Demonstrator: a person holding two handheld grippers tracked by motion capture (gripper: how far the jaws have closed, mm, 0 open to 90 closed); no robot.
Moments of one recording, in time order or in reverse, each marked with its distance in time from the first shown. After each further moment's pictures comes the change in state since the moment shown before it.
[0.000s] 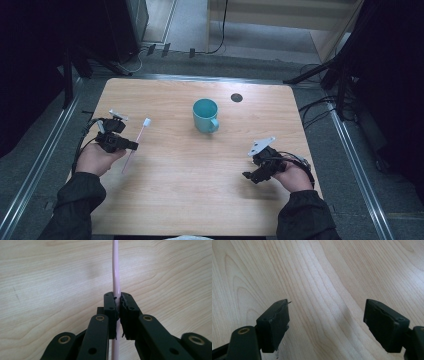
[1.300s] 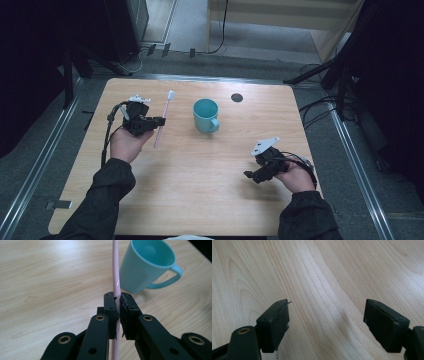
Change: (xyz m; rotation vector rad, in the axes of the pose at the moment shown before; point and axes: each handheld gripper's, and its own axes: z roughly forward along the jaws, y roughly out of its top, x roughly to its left) left arm -0.055 0.051 0.007 -0.373 -0.063 0.085; right arm -0.001 -0.003 -0.006 -0.037 -0.003 0.014
